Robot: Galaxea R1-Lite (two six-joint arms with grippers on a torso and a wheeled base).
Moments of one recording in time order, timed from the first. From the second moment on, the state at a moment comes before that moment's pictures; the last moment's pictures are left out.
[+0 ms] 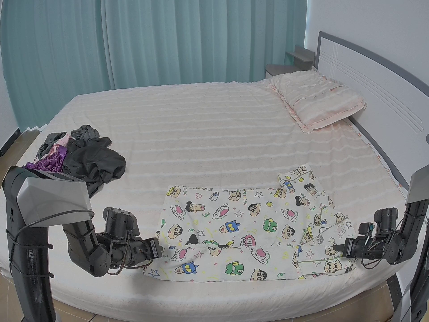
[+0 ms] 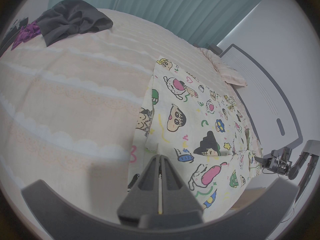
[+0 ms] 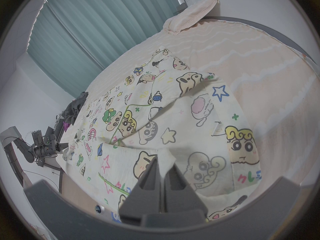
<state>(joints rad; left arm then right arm) -0.28 2.31 -0.54 -0.99 -0.19 -0.53 -0.13 2.25 -0.27 -1.15 0.42 0.16</state>
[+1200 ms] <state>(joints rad) -0.24 2.32 -0.55 -1.00 -0.09 -0.54 -0.13 2.26 -0.27 -1.27 0.42 0.21</state>
